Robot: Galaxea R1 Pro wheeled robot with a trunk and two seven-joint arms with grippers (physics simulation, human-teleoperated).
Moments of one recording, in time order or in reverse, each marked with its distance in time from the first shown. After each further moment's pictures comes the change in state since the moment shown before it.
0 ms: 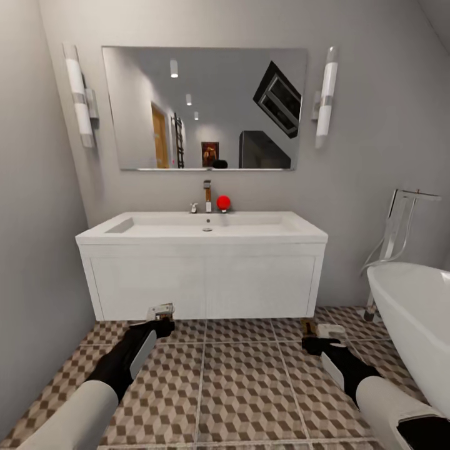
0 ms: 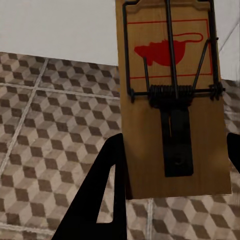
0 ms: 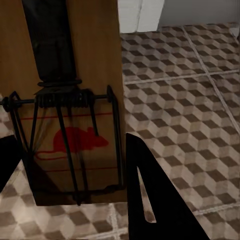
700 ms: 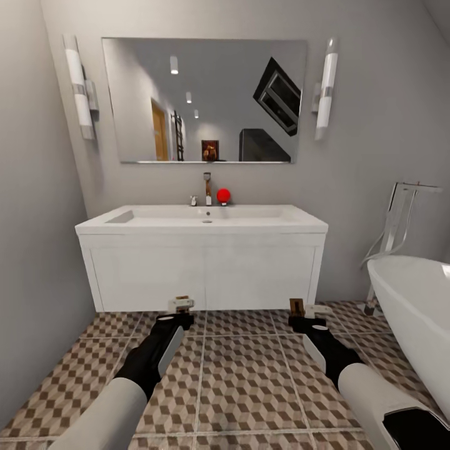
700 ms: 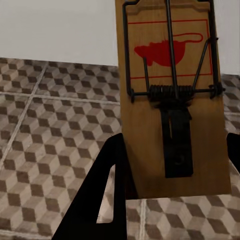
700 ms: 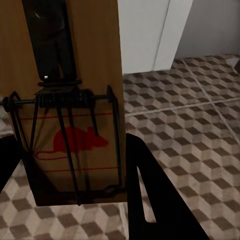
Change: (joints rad) left arm -0.007 -0.148 -0.005 -0.043 -0.106 0.006 0.144; right arm -0.030 0.073 0.007 -0.120 0.001 0.003 -0.125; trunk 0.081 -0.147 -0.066
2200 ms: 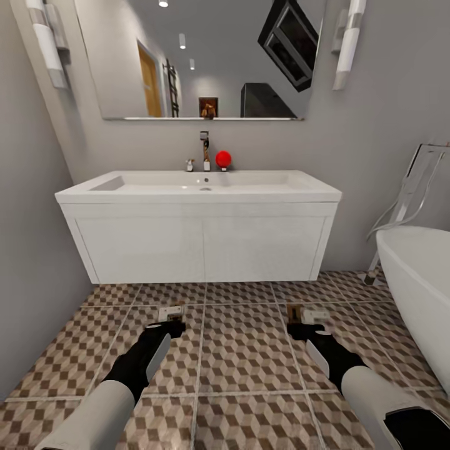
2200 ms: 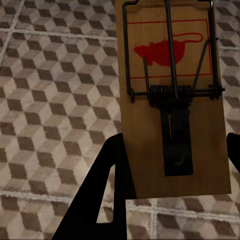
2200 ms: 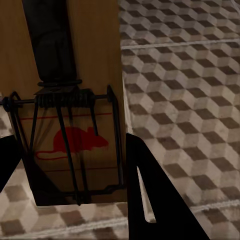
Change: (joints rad) left arm 0.000 0.062 0.029 0.095 0.008 -0.068 -0.114; right arm 0.000 -0.013 0.000 0.059 0.005 -0.005 0.116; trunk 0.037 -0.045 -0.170
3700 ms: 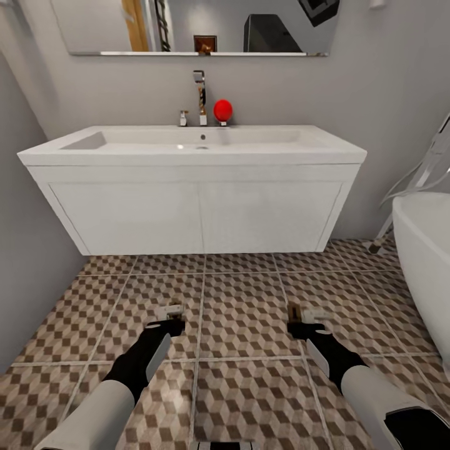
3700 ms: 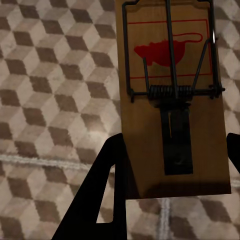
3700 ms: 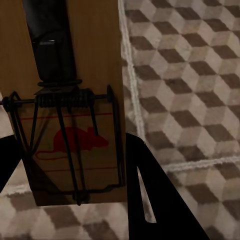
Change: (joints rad) left arm 0.000 0.001 0.000 0.000 -0.001 -0.030 0.001; right arm -0.001 -0.001 0.002 -0.008 0.003 0.006 -0.007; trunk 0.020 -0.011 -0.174
